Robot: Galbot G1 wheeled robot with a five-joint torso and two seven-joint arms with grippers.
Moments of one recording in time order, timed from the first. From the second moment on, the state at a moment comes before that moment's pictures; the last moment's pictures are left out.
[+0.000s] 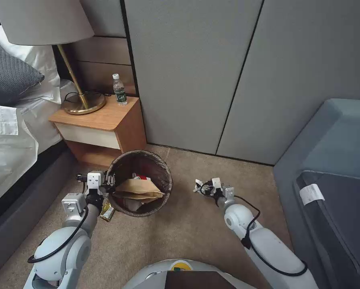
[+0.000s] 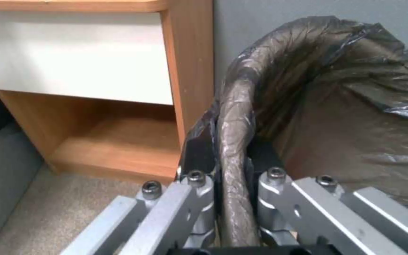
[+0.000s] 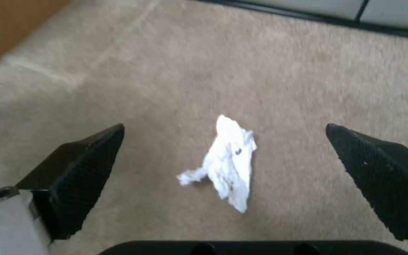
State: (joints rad) left arm 1.64 -1.31 -0.68 -2.38 -0.33 0.50 -0.07; right arm -1.11 1.11 0.08 1.54 0.58 -0.26 0.17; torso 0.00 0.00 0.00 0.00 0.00
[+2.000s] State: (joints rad) left arm 1.64 -1.32 -0.67 -2.37 -0.32 0.50 -0.07; right arm -0.84 1.31 -0.01 0.97 0.48 -0.15 0.12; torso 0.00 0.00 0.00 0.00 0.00
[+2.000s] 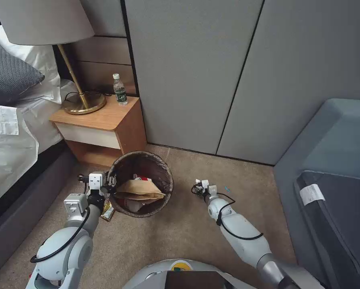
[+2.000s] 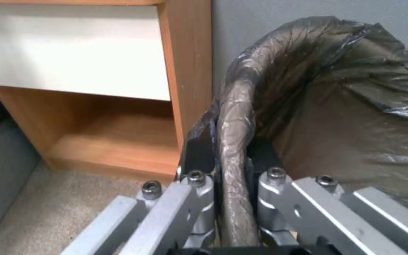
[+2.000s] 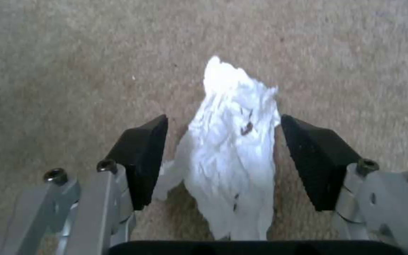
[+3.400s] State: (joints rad) left arm 1.63 -1.31 -0.67 -2.36 -0.33 0.50 -0.07; right arm -0.96 1.24 -0.01 1.21 0.43 -0.16 0.18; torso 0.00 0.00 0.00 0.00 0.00
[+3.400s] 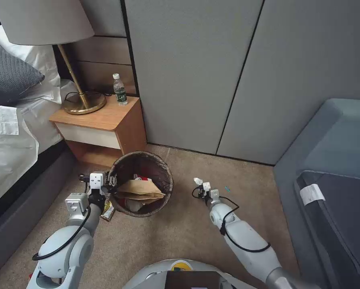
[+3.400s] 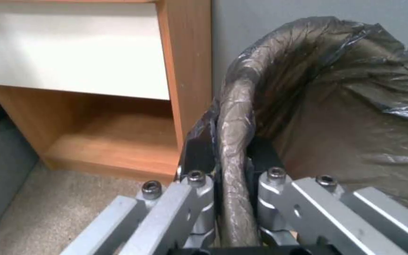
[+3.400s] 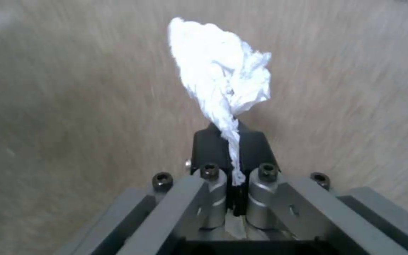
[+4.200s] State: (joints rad) left arm 1.64 -1.30 -0.68 -2.37 -0.35 0.50 -0.07; right arm -1.08 0.91 0.06 2.01 0.63 -0.33 0.20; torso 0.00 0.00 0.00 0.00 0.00
